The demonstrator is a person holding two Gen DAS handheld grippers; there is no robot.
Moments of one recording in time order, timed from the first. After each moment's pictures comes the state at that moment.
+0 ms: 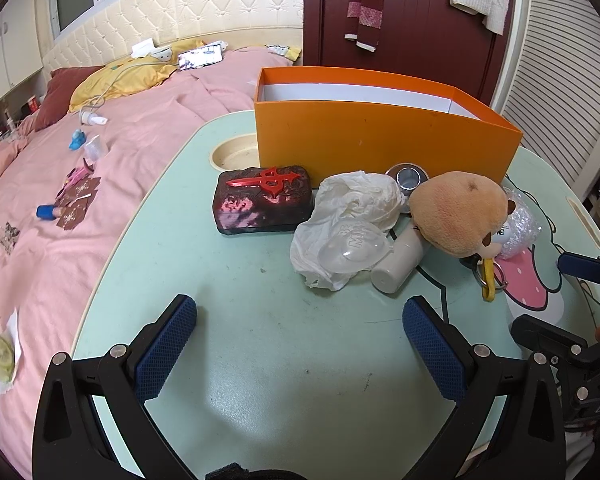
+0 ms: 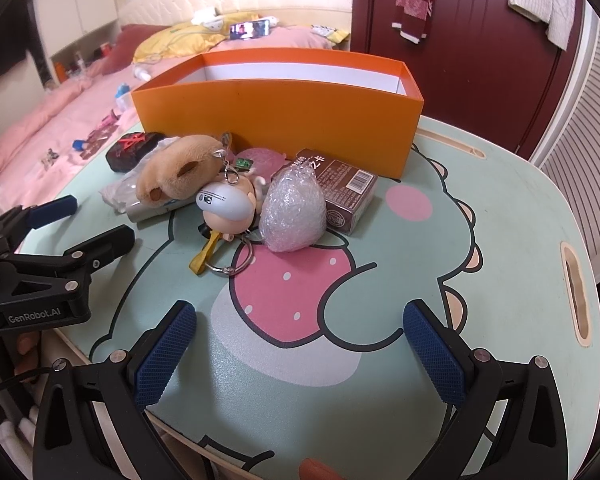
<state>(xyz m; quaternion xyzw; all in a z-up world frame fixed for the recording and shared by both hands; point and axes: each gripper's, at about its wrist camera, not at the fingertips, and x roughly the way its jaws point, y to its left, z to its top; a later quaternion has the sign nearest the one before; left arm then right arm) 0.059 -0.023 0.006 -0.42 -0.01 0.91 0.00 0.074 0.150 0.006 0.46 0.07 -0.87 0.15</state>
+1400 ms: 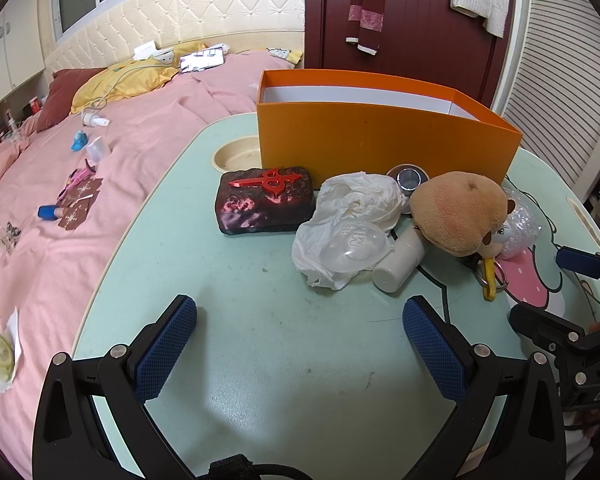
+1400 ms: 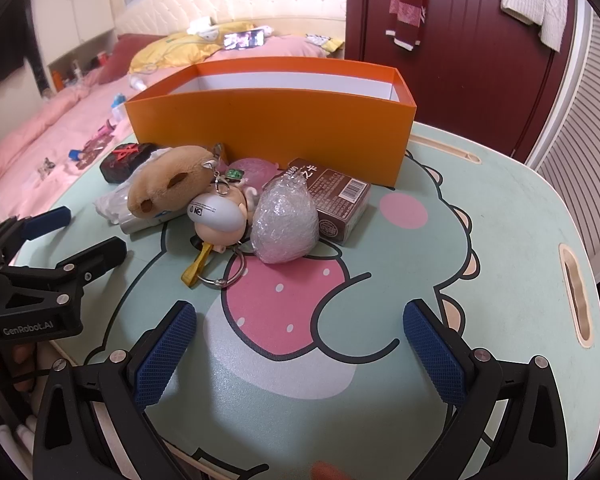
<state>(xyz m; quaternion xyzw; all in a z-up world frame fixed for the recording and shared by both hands) 0.061 -0.023 0.006 -0.42 -0.01 0.91 0.00 0.068 0.152 0.006 0.44 0.06 -0.88 0.14</state>
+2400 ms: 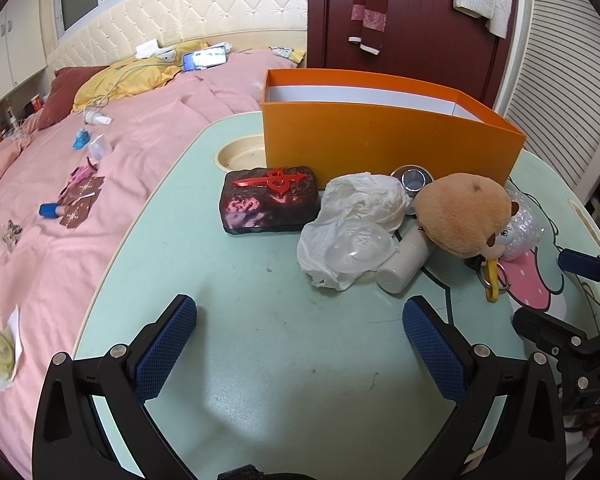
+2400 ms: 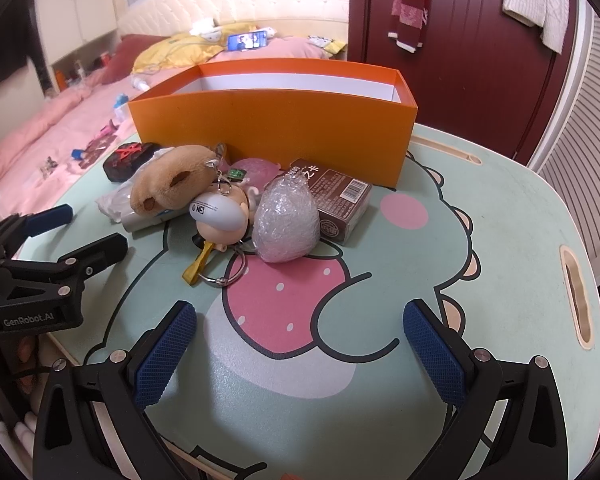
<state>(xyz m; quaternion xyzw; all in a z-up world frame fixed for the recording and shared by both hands) 0.059 -0.026 0.006 -0.42 -0.01 0.91 0.00 0.071 0.154 0.005 0.44 0.06 -0.88 0.14</state>
